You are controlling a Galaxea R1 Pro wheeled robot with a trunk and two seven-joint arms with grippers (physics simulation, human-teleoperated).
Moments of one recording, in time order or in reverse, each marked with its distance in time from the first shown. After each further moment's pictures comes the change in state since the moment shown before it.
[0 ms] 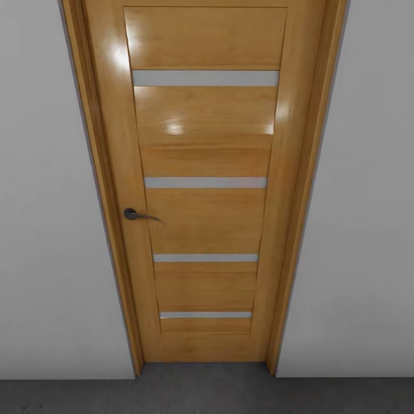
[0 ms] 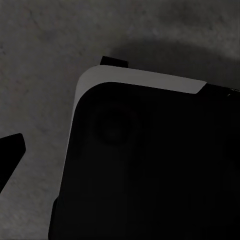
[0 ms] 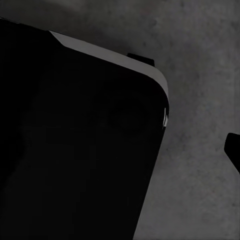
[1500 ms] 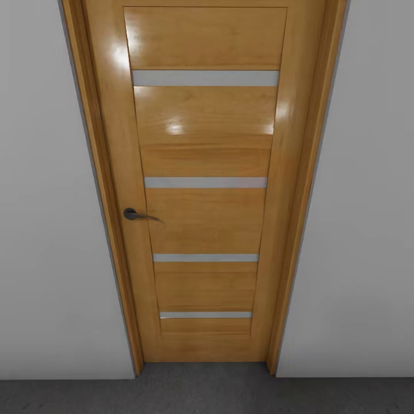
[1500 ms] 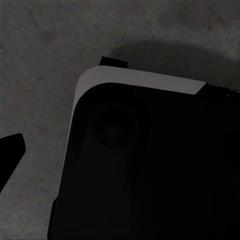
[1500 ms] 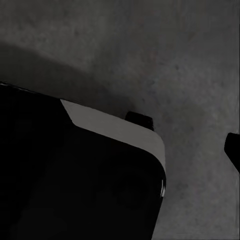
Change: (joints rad) left arm 0.000 -0.001 0.001 -0.001 0.000 0.000 0.000; right arm -0.001 0.021 0.002 -0.173 0.023 0.037 0.009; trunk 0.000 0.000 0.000
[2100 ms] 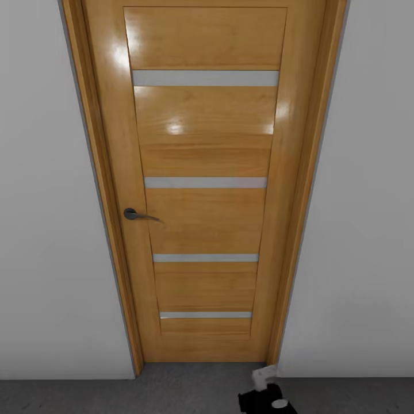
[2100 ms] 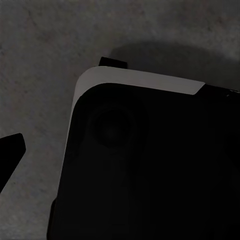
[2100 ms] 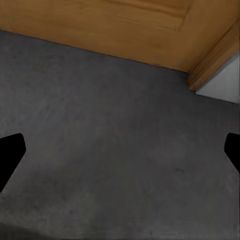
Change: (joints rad) left arm 0.000 -0.001 0.000 -0.001 0.000 0.000 0.000; right arm -0.158 0.098 0.001 -0.727 0.009 0.492 0.002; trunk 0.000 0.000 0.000
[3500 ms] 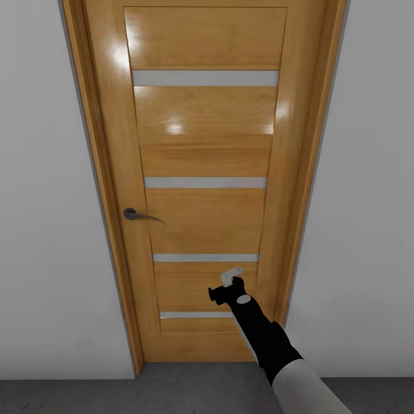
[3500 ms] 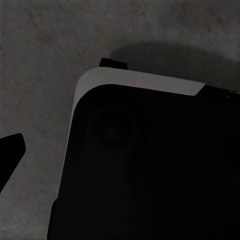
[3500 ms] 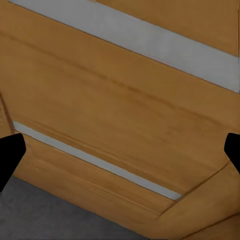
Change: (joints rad) left arm 0.000 0.001 0.000 -0.002 0.000 0.000 0.000; right arm -0.450 0.058 0.205 -0.012 -0.010 -0.007 -0.011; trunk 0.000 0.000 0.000
